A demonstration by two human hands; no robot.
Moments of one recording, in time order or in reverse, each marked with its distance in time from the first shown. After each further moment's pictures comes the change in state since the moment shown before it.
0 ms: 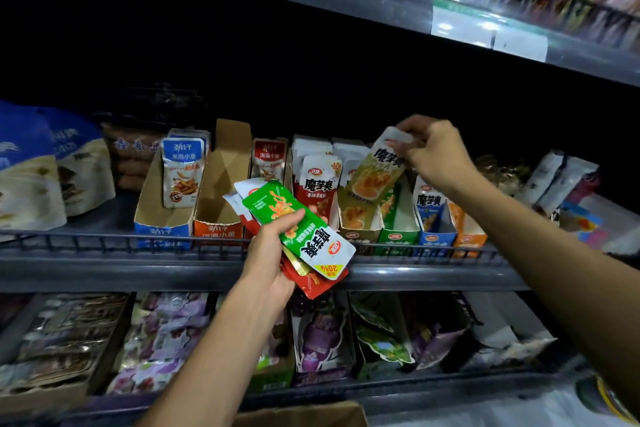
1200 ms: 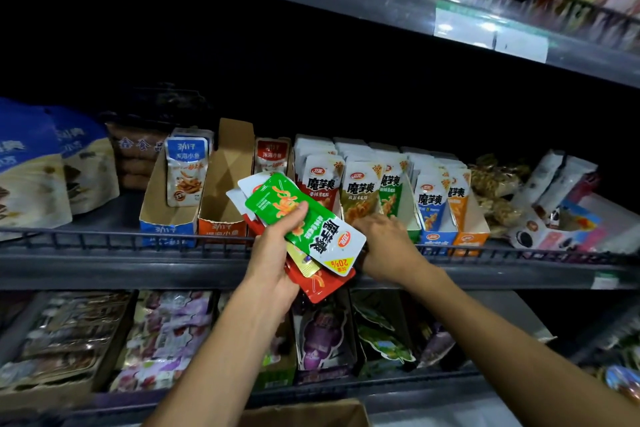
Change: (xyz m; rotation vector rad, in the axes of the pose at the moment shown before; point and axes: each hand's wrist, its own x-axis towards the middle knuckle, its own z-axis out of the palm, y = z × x) left_hand -0.011 0.000 0.001 0.048 -0.017 0.035; right_hand -0.097 -0.002 0.076 -0.518 -0.495 -0.005
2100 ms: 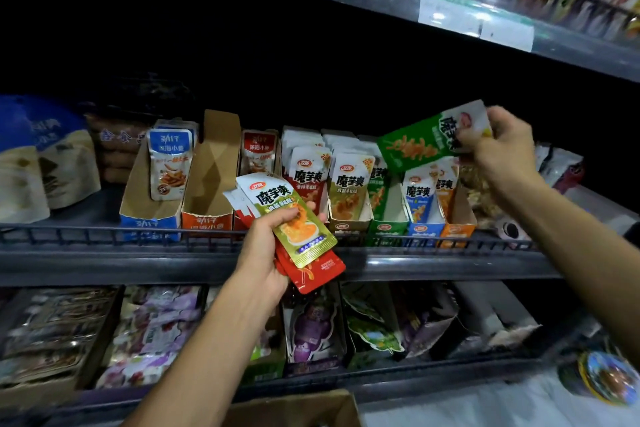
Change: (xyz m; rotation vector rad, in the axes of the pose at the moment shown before) left_hand 0.004 -0.006 0.004 -0.032 0.002 -0.027; right_hand -0.005 0.093 -0.124 0.883 0.670 0.216
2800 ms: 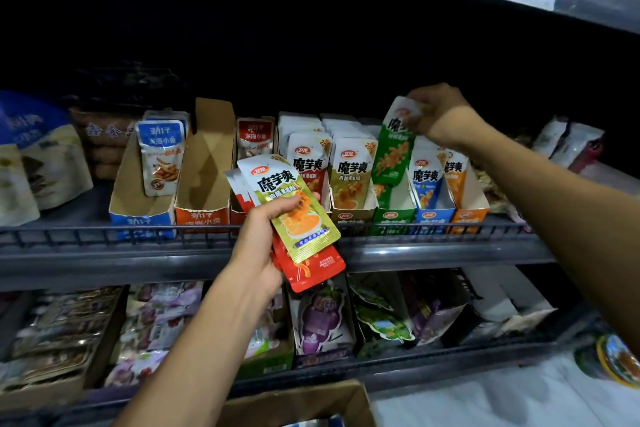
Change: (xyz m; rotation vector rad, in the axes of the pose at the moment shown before) left_hand 0.007 0.003 -0.004 0.143 -0.008 -0.018; right_hand 0.054 0.014 0.058 -0.687 -0.331 -0.244
